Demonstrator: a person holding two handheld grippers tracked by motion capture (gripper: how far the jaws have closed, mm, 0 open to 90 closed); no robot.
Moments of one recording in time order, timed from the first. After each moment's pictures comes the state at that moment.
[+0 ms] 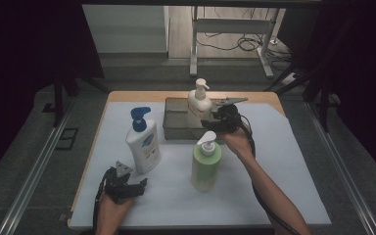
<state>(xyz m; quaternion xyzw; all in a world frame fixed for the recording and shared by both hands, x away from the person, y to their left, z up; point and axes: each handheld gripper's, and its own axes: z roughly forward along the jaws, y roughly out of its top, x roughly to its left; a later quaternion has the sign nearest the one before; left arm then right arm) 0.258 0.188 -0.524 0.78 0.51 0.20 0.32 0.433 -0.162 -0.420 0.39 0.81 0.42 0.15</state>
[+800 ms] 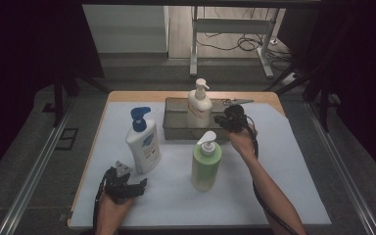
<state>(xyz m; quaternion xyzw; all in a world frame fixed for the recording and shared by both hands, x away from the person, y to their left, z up) 0.258 0.188 -0.524 0.78 0.51 0.20 0.32 0.453 -0.182 -0.442 0.43 0.79 0.40 0.17</state>
